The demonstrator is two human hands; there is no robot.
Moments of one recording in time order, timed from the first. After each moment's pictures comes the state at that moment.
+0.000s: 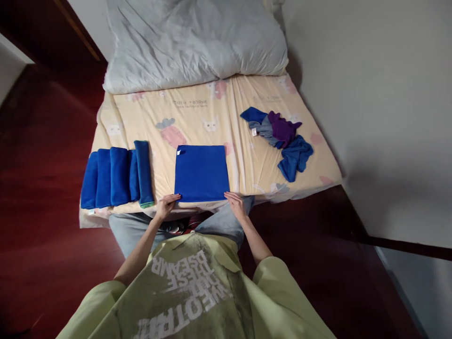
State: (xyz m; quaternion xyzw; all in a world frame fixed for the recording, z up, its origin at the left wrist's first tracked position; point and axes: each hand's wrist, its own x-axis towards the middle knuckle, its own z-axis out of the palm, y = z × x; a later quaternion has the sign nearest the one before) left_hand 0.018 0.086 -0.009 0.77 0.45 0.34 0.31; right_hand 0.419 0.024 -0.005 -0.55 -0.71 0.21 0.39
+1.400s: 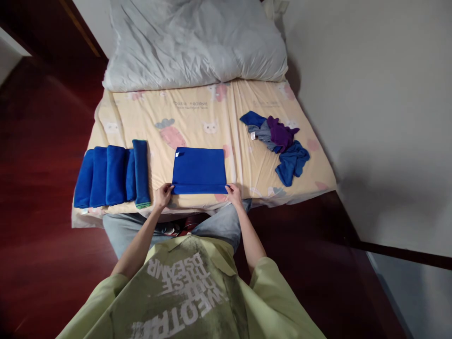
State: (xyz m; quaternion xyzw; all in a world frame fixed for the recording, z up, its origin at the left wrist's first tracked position) left_hand 0.040 0.133 0.000 0.62 0.63 0.35 0.30; right_hand 0.431 0.089 -0.018 -0.67 -0.51 0.33 0.43
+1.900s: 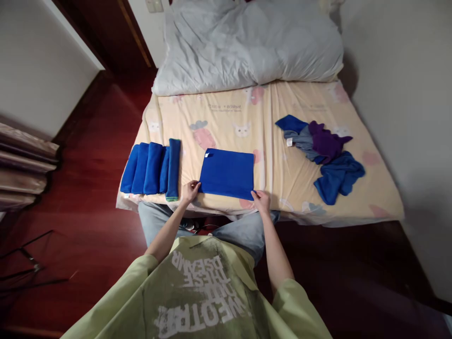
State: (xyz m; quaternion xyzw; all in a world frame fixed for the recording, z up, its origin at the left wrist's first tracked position) left_hand 0.047 0.134 0.011 0.58 0.68 0.33 0.30; right_hand 0.434 0.096 -0.038 -0.71 -0.46 0.32 0.42
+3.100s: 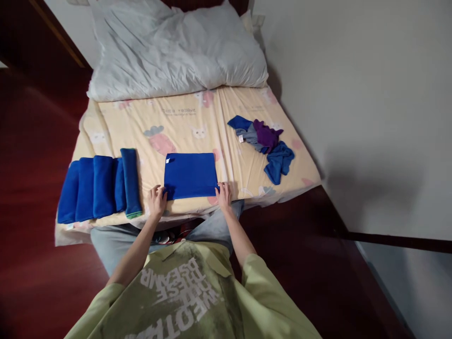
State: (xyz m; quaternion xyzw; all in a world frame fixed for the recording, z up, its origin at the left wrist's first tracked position) left_hand 0.055 0.129 0.012 0.73 0.62 0.27 0.09; right_hand 0.399 0.089 0.004 -0.73 -0.60 0.07 0.32
